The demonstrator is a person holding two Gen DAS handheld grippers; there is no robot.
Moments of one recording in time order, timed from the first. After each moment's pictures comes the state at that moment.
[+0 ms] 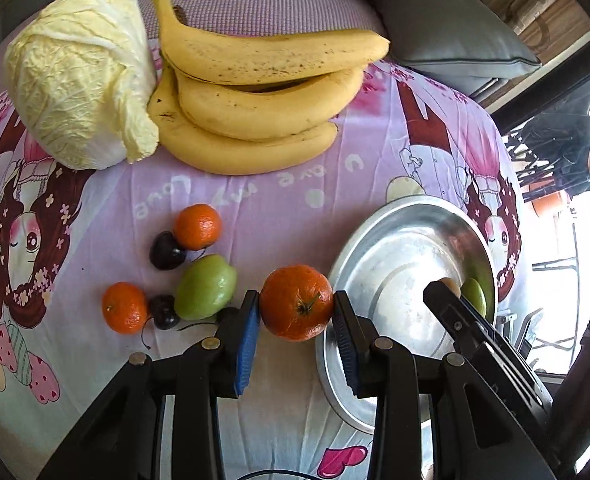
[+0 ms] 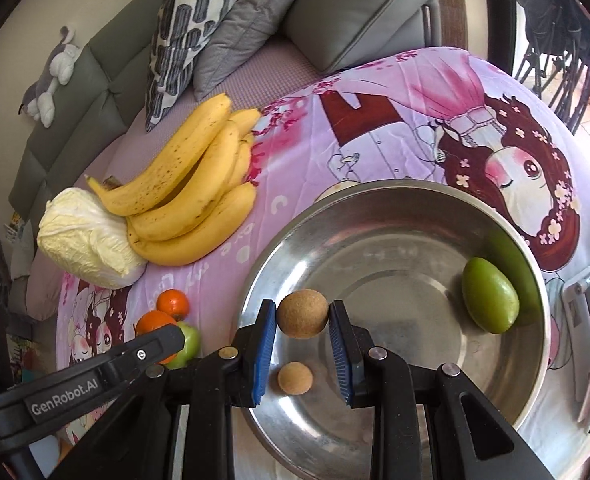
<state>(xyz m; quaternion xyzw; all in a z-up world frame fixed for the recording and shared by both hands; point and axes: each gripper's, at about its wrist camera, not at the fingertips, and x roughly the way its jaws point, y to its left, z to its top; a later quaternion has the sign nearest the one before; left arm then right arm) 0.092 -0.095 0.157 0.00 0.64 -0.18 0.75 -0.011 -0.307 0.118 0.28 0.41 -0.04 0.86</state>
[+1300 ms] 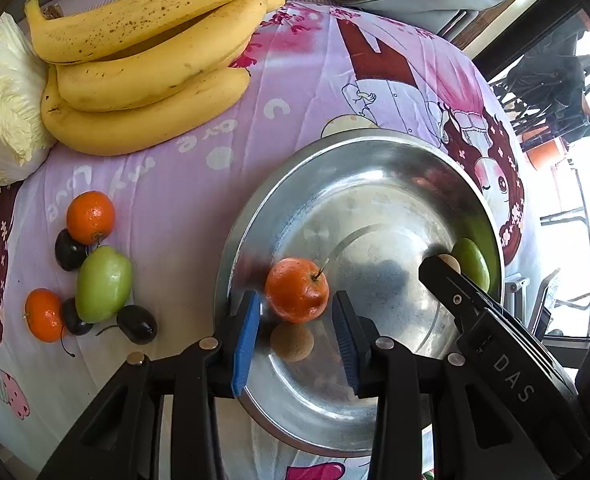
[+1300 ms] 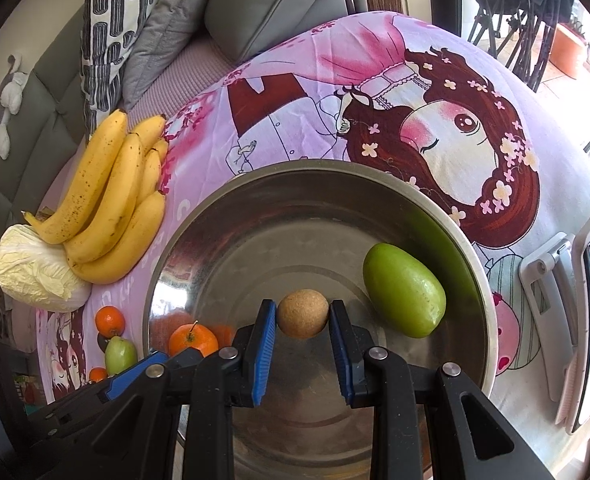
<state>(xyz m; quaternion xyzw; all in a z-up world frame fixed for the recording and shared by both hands) 0.075 -0.160 0.118 0.05 0.65 -0.21 0.73 -0.015 -0.355 0.086 0.31 0.45 -0.10 0.83</state>
